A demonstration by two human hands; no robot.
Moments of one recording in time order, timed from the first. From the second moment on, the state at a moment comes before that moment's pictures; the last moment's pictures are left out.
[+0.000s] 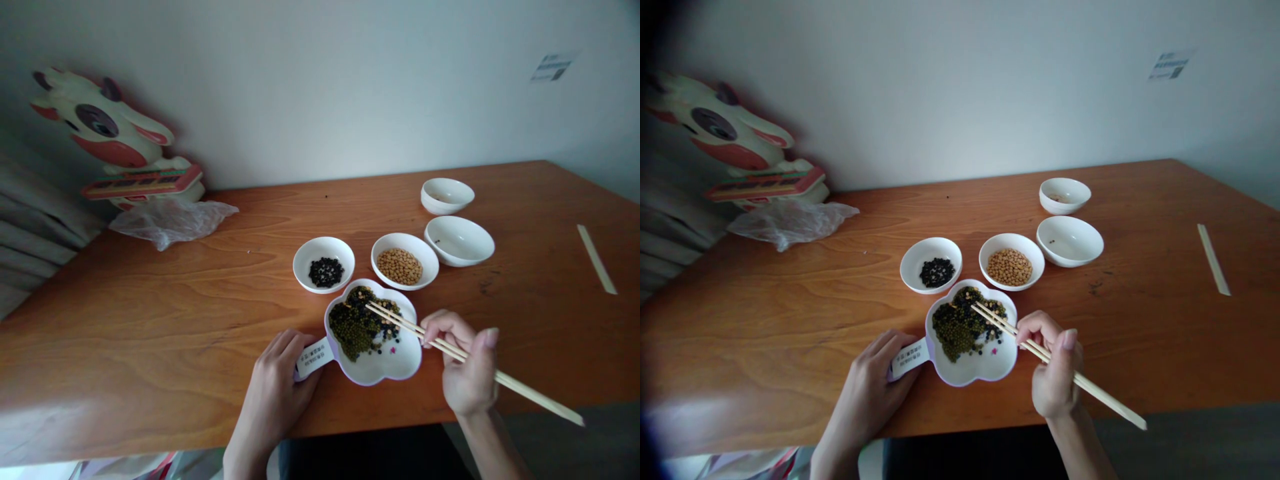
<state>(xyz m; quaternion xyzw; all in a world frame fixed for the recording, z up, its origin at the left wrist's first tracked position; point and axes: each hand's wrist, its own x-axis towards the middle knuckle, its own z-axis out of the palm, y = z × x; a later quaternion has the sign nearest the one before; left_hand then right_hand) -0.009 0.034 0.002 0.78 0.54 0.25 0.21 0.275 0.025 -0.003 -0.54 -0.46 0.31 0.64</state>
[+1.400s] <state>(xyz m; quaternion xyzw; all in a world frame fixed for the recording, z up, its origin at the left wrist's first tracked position) -0.011 0.035 -0.003 0.77 0.53 0.25 0.25 0.277 0.027 -0.006 -0.53 -0.48 0.29 0.64</state>
